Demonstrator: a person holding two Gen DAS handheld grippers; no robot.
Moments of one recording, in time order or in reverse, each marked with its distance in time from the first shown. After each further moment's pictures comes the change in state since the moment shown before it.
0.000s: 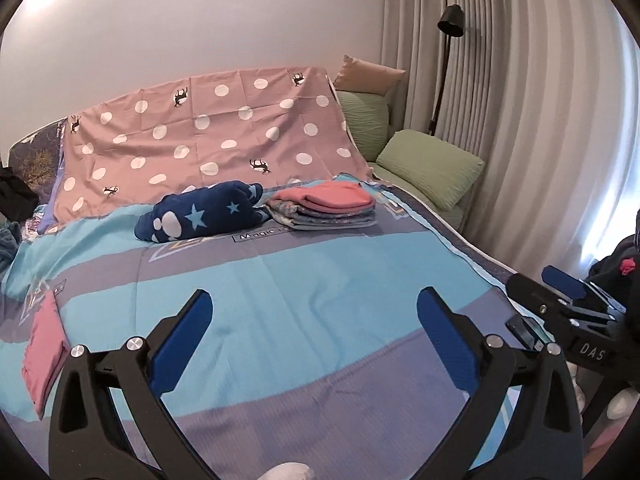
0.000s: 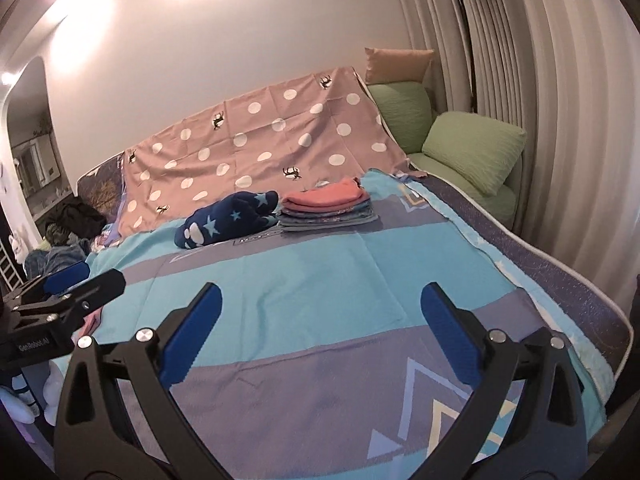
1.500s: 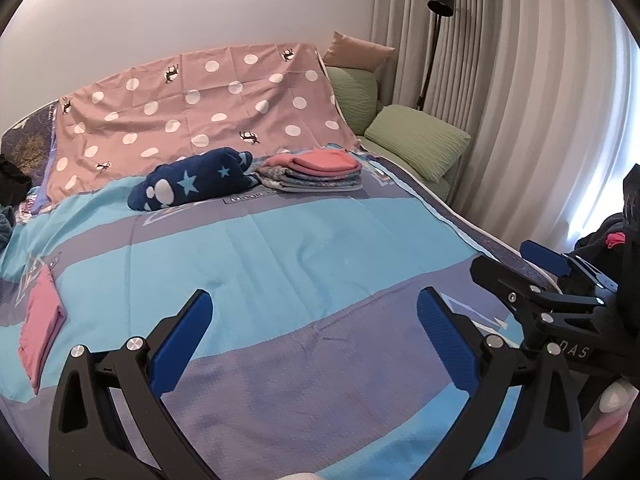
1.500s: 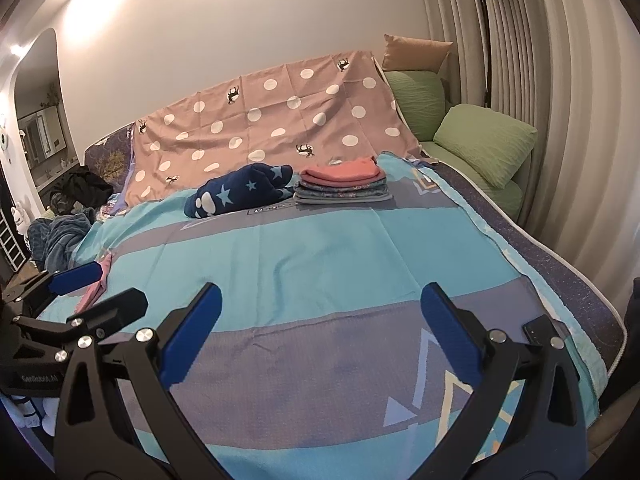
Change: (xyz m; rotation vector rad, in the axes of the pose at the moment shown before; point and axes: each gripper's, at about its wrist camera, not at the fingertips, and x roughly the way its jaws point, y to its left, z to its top) left arm -0.015 -0.003 -0.033 0.003 0.090 -0.045; right arm -0.010 0.028 -0.020 -0.060 0.068 0.002
